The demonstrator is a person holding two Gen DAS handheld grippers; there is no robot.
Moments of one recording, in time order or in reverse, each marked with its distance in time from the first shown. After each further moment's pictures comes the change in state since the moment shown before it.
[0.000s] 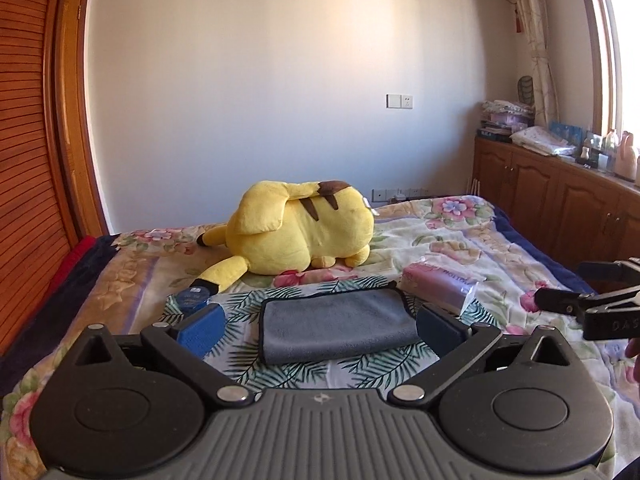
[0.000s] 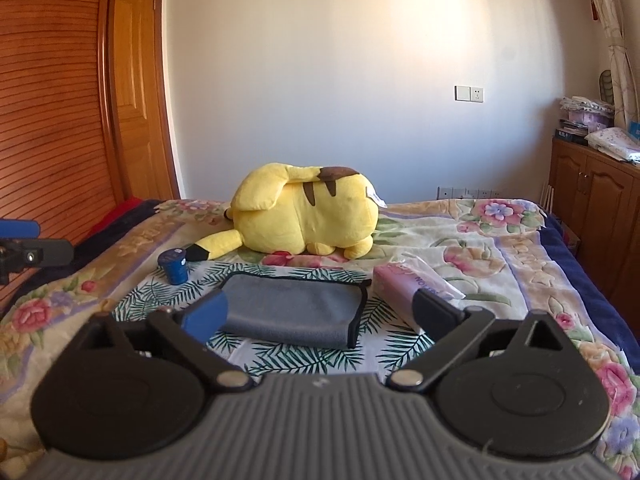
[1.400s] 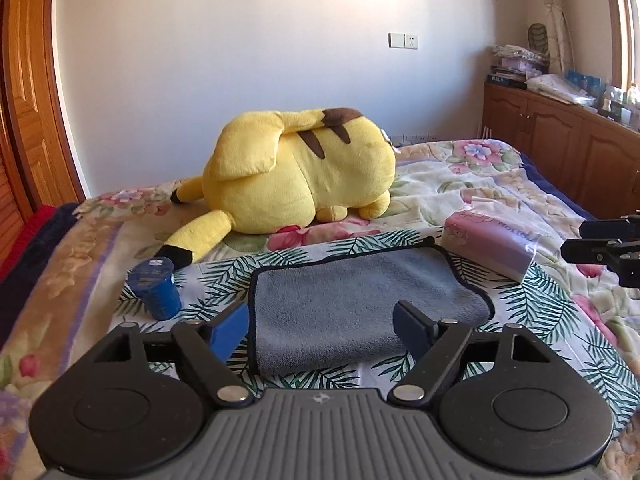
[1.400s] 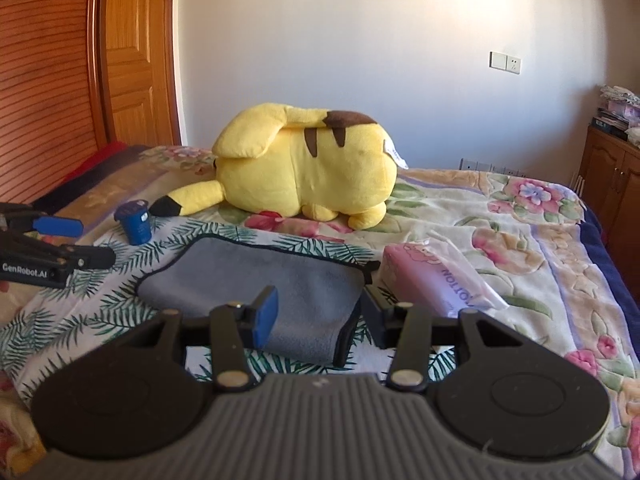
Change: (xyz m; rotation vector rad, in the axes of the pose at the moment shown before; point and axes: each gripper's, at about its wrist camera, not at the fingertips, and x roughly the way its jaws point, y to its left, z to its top) left arm 0.180 0.025 -0.023 0.037 0.134 -0.024; right arm 0.134 -0.024 -0.004 -0.094 0.127 0.039
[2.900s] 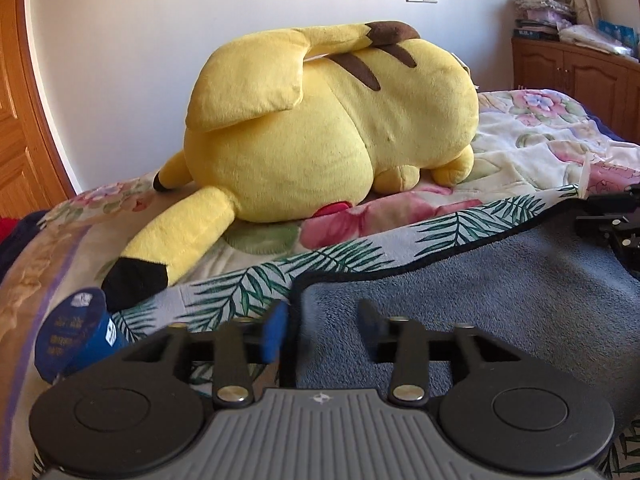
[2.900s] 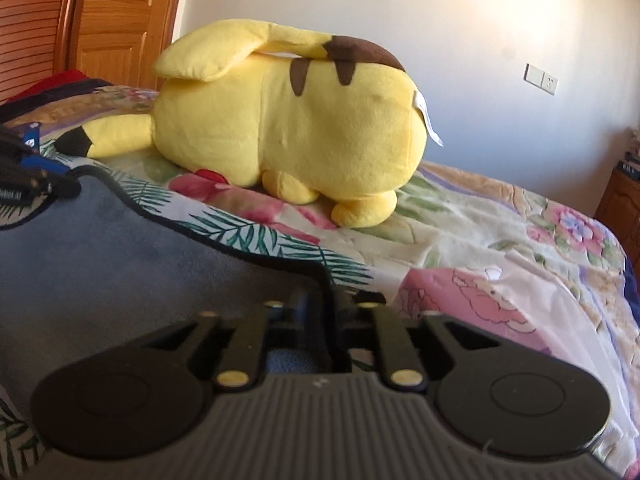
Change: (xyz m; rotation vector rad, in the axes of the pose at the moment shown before) left arm 0.227 0.052 -0.004 0.083 0.046 0.068; right arm 0.212 -0.023 -0.020 -0.188 -0.001 -0.058
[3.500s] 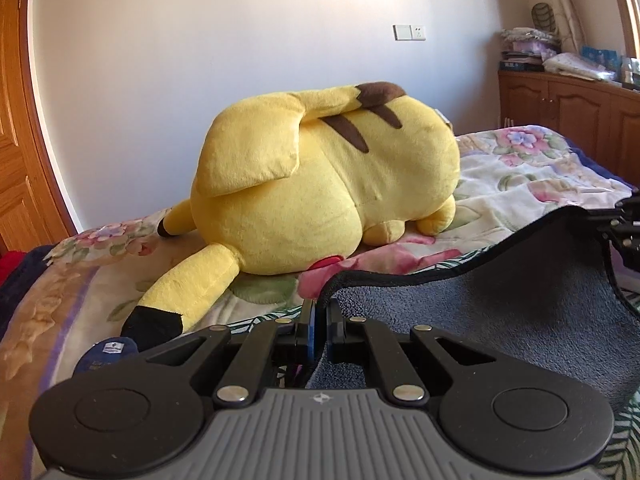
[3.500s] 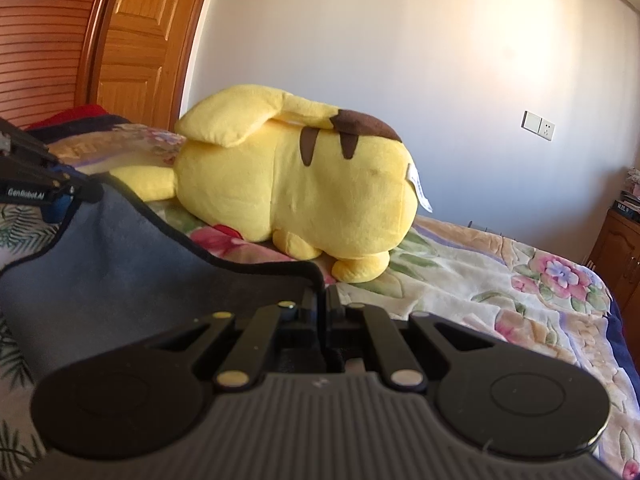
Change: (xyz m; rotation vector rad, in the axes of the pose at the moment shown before) left arm -0.037 0.002 0.023 0.012 -0.106 -0.020; right arm -0.048 0.001 0.022 -0.046 -0.121 0.003
